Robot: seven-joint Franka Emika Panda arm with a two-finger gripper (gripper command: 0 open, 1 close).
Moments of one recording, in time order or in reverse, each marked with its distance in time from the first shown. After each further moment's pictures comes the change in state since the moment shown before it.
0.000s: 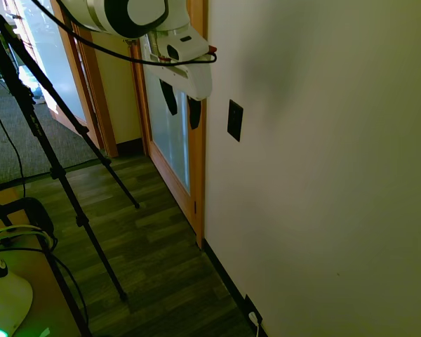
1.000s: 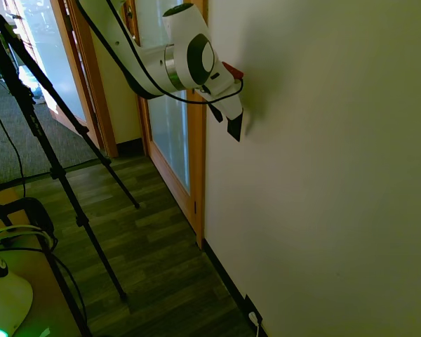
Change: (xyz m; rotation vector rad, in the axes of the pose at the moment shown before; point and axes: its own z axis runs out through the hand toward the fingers) arm 0.042 -0.075 0.109 0.140 0.197 0.154
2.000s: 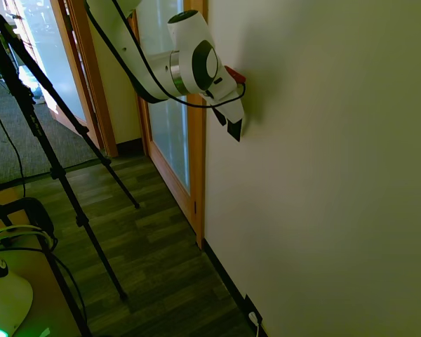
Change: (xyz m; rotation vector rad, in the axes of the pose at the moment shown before) arm 0.001 -0.004 0.012 0.004 -0.005 0.009
